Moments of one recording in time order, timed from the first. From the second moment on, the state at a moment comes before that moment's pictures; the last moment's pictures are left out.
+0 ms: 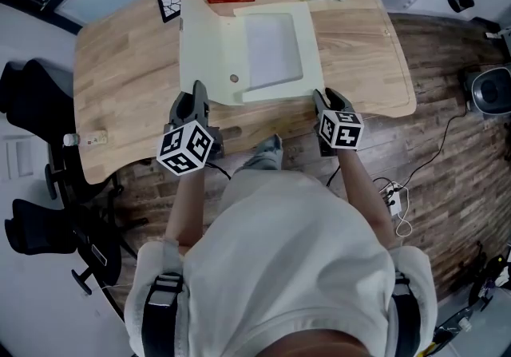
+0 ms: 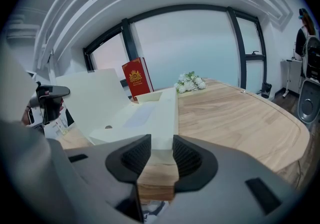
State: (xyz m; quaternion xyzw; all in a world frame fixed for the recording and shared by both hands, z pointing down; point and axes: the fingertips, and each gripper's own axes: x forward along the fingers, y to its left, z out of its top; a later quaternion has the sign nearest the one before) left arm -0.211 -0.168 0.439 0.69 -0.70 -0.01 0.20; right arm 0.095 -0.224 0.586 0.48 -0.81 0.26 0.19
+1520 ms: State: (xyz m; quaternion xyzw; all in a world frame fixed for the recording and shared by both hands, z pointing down) left arm -0.068 -0.189 0.438 0.84 -0.50 0.04 0.21; right arm 0.093 -0.223 0.587 0.48 -0.81 0.26 0.20
